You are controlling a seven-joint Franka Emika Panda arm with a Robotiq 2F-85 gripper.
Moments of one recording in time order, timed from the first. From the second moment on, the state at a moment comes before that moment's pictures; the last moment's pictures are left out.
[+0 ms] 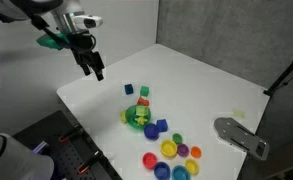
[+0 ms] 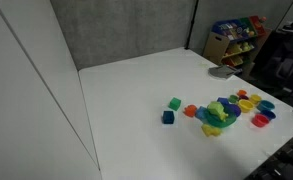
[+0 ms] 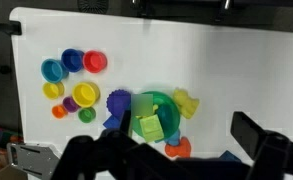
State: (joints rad) arm -0.01 -0.60 0.20 -2.67 -0.13 2.01 0.16
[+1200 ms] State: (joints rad) arm 0.00 -0.33 0.17 -2.56 -0.13 2.23 0.16
